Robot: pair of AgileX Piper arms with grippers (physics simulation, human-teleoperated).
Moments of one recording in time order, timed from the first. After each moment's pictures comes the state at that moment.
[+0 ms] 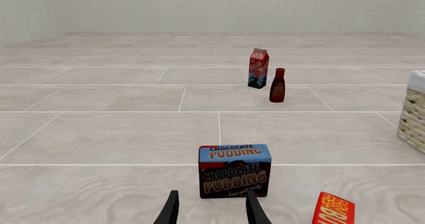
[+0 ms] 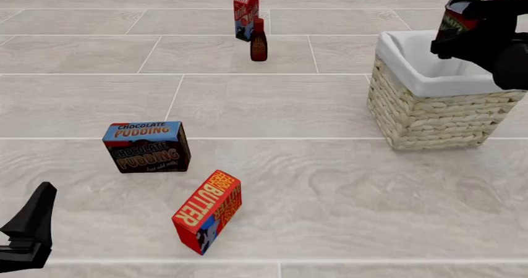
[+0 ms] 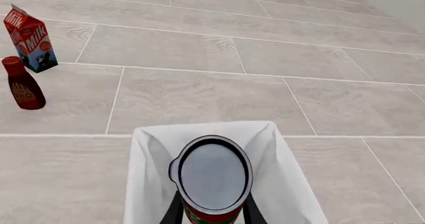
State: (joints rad) left arm 0.00 0.00 0.00 0.00 0.00; right arm -0.16 1.70 -1.21 -0.19 -0.16
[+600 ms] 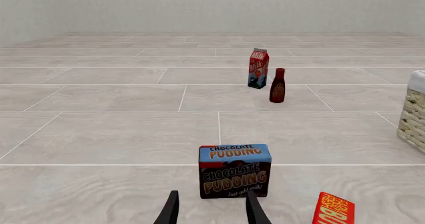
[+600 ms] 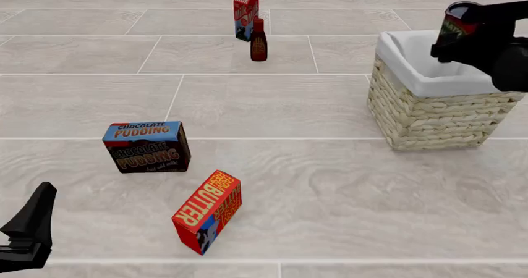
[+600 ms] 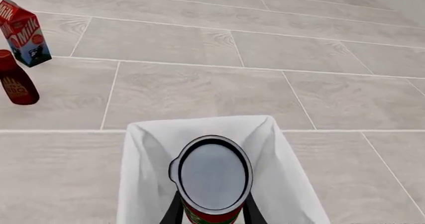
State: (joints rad) left arm 0.00 0.00 0.00 0.00 0.00; right arm -0.18 1.72 -1.21 -0.19 -0.16
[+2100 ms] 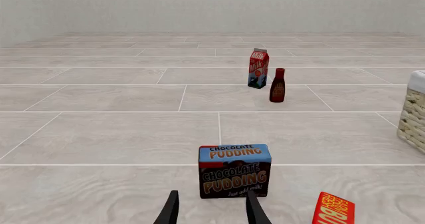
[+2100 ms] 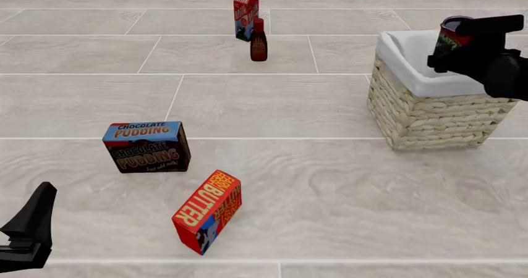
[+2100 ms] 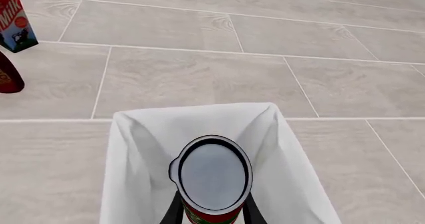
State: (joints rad) left arm 0.00 0.00 0.00 0.00 0.00; right arm -0.19 1.80 -1.23 -0.20 -0.16
